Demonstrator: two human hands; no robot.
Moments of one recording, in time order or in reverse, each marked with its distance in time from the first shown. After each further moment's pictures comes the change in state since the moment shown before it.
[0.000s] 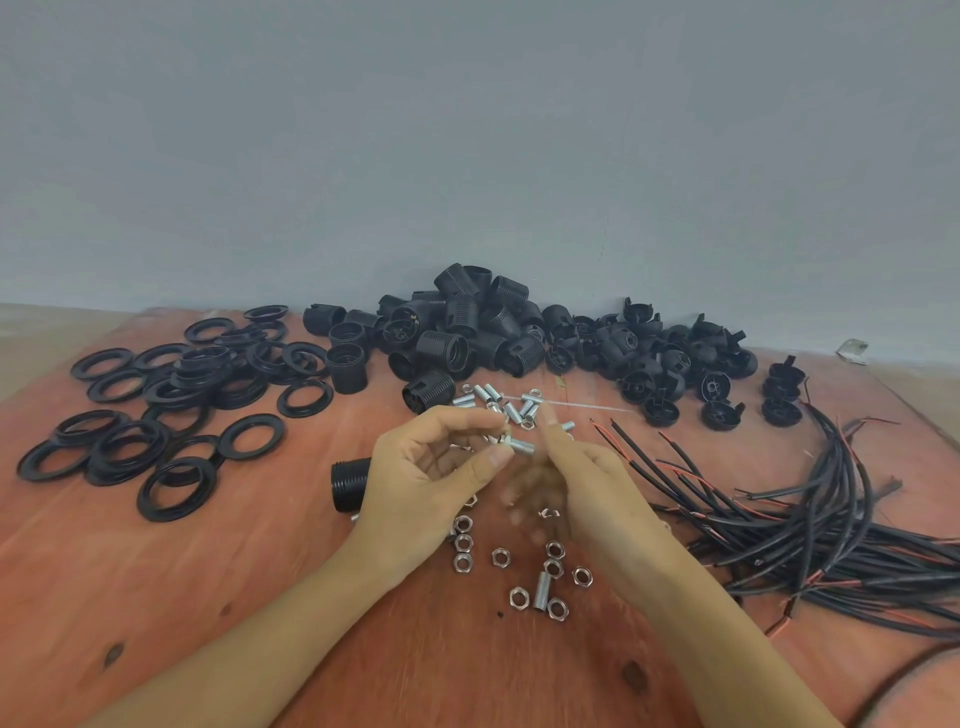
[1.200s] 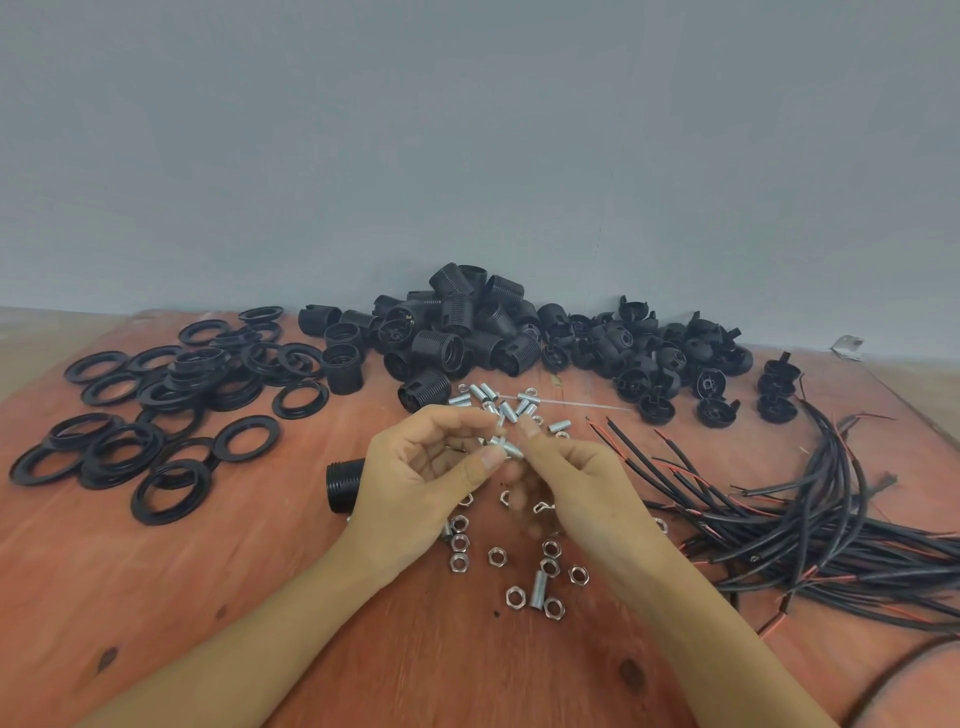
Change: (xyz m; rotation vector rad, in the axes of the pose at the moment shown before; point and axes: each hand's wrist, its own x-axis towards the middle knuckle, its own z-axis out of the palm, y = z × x) left_hand 0.000 -0.002 -0.003 -0.006 -0.025 -0.007; right_hand 0.002 0.005 0.001 -0.049 0.042 -0.054
